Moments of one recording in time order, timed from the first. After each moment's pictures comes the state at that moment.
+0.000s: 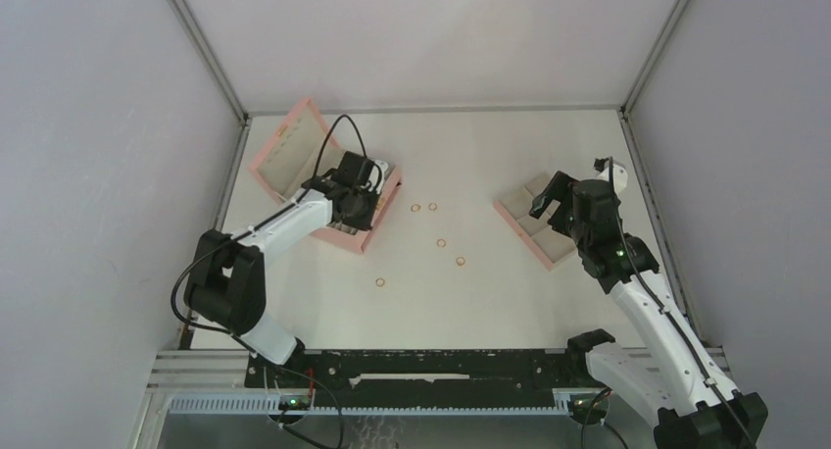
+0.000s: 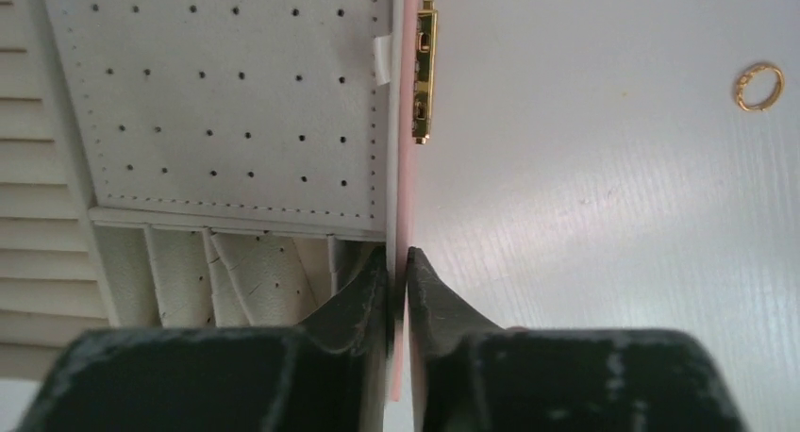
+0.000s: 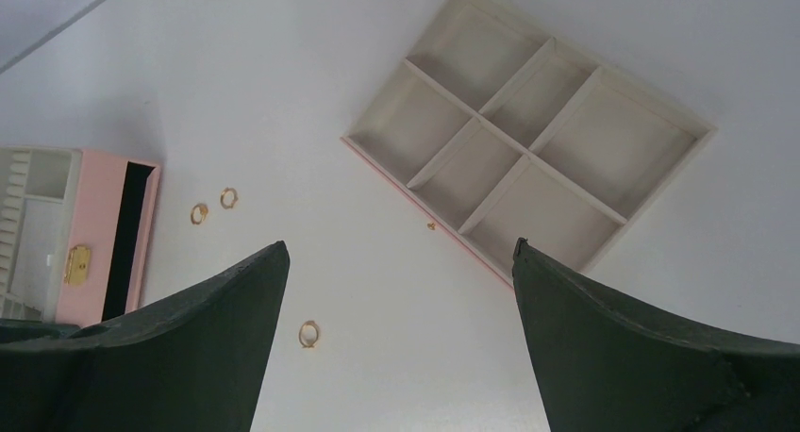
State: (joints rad) left arm -0.46 1.60 1.12 -0.57 -0.05 -0.06; right arm 0.27 0.86 0.82 -0.55 0.28 0.60
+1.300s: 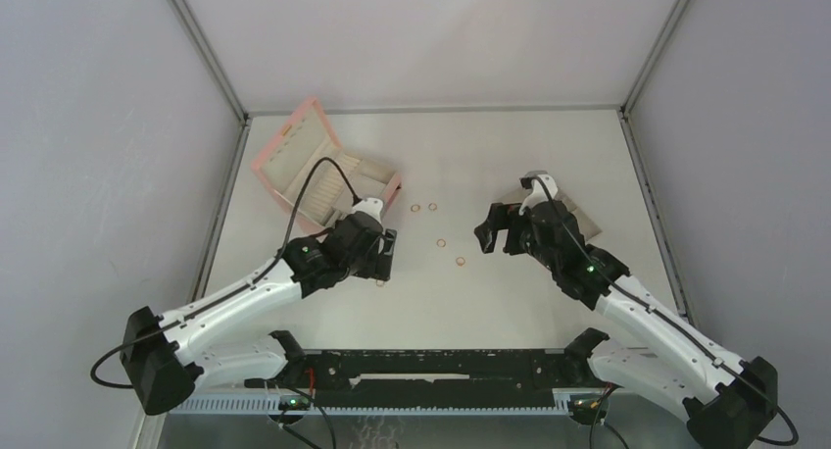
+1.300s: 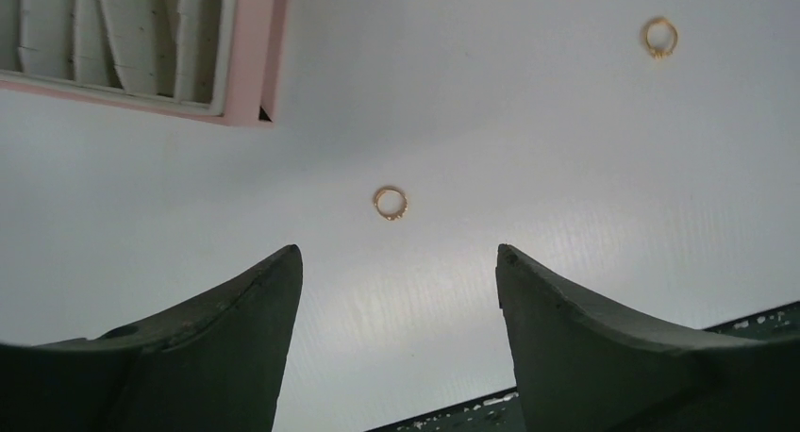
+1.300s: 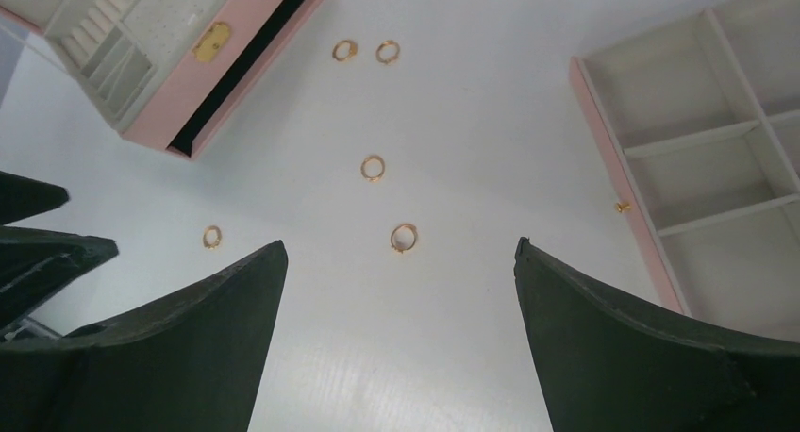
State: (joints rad) left arm -0.86 1.08 0.83 -0.67 -0.30 -0.48; right arm 0.63 0.85 0.69 -0.33 0.12 0.43
